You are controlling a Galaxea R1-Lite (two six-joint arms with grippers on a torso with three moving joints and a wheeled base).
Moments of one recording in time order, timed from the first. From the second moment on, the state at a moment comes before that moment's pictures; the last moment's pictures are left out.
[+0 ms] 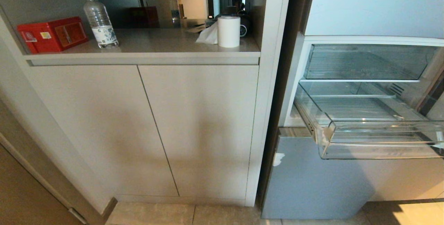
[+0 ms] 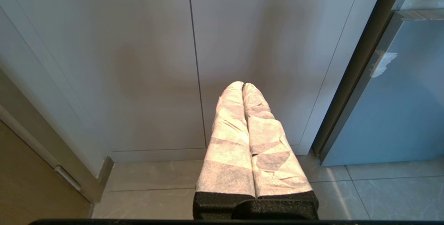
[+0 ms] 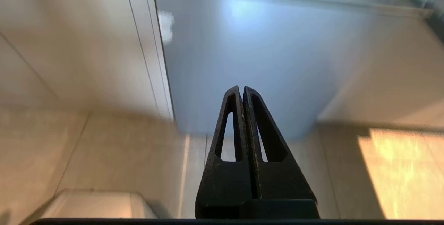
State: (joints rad) left arm 0.00 0.00 0.00 0.00 0.00 0.01; right arm -0.02 0.16 -0.01 0.00 0.00 -0.08
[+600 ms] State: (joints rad) left arm 0.00 0.00 0.00 0.00 0.00 0.01; right arm 0.00 0.00 0.00 0.01 0.00 -0.08
